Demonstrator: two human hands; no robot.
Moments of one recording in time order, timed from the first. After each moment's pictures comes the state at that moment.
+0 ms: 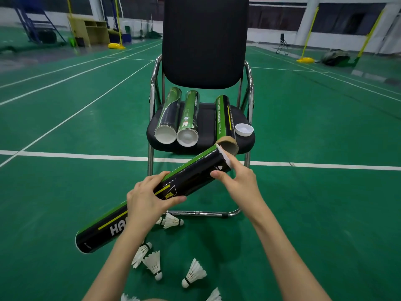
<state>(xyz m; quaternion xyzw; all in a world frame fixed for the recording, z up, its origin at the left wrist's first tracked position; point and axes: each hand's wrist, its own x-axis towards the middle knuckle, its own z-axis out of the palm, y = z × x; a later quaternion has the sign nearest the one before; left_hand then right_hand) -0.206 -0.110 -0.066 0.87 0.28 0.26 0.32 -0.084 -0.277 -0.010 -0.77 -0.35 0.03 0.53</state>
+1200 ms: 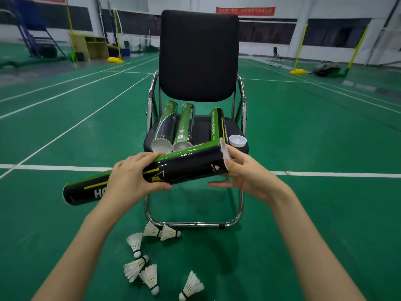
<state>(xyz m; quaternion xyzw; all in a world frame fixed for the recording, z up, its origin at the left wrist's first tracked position) -0.207 -0.085 0.018 0.94 0.16 0.26 0.16 -0.054 -0.301 0.047 -0.54 -0.35 0.39 0.65</state>
